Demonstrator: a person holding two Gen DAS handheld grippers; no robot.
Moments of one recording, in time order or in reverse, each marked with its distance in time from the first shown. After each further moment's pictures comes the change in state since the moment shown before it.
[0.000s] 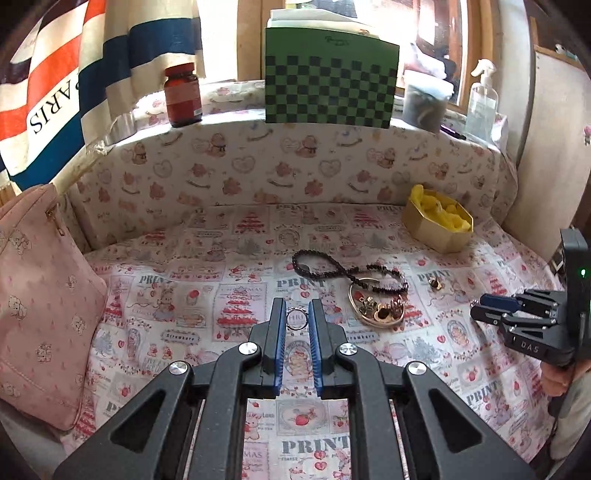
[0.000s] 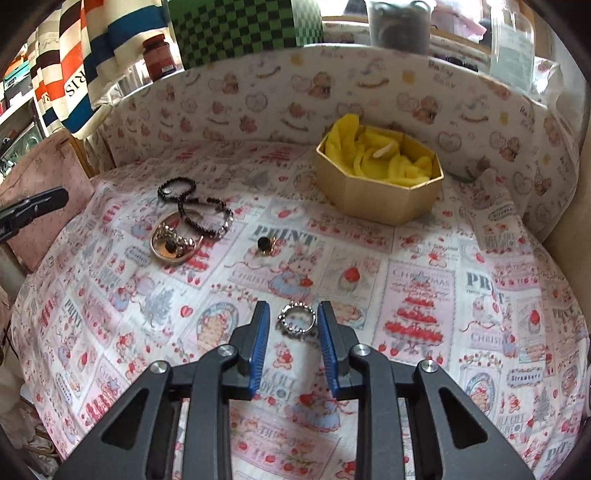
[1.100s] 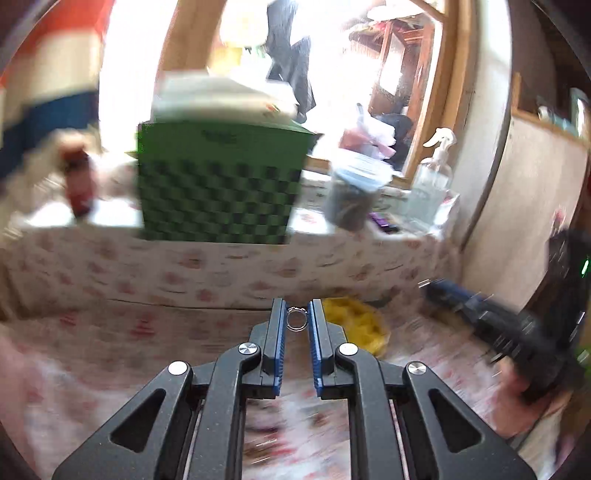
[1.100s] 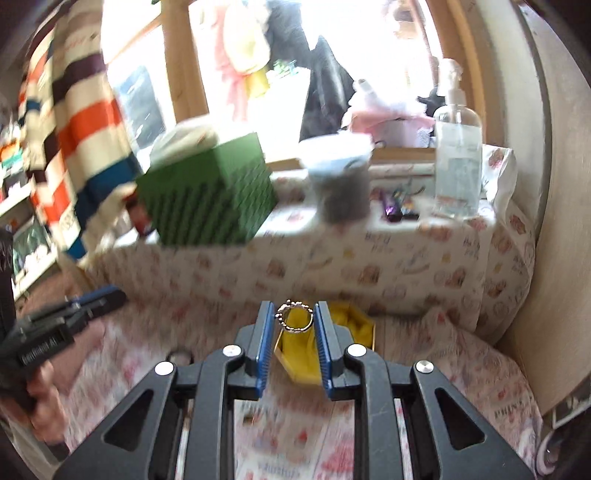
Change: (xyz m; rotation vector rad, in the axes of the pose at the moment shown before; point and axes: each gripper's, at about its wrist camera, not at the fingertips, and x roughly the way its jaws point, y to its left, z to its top) left arm 0.028 -0.082 0.137 -0.094 -0.121 -0.293; right arm -0.086 -0.062 0.117 0.180 -0.378 0.040
